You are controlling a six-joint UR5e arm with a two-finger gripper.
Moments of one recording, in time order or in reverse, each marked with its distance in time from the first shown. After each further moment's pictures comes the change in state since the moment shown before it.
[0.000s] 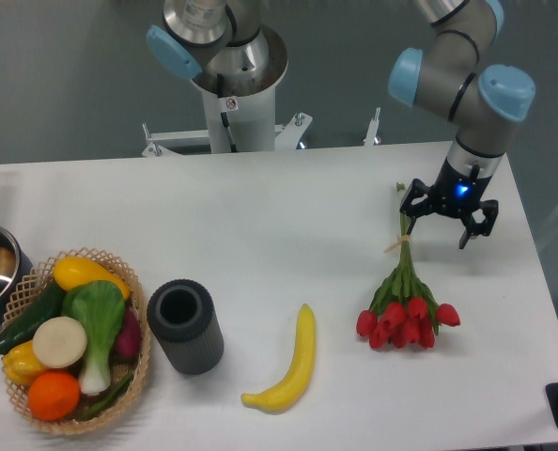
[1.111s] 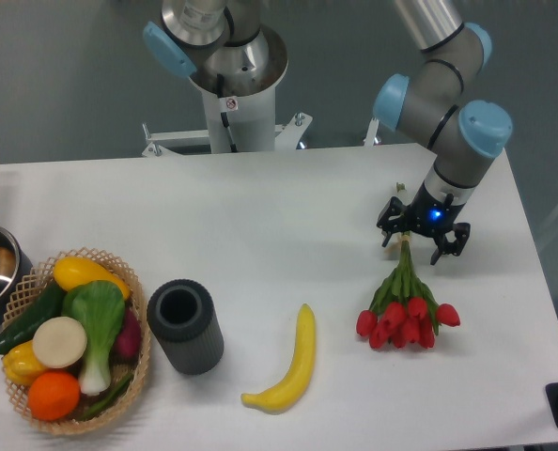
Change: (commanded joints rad) arm -0.049 -0.063 -0.011 -0.011 0.037 0.000
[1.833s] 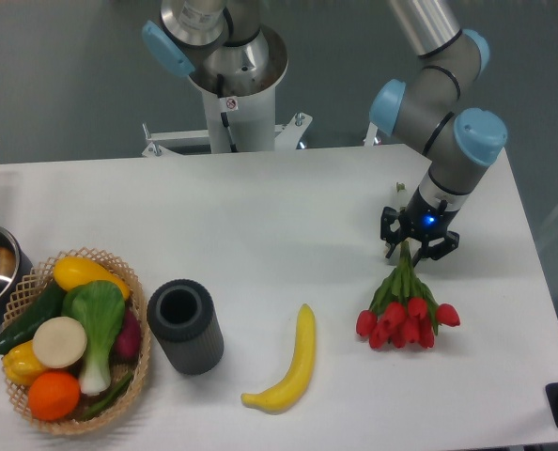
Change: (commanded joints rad) arm 0.000 0.000 0.008 -0.012 0.002 -0.003
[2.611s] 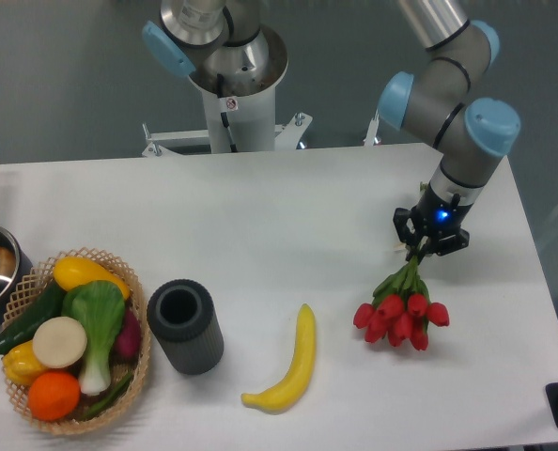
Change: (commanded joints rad) arm 0.012 0.089 0.060 -0.020 -0.014 0.000
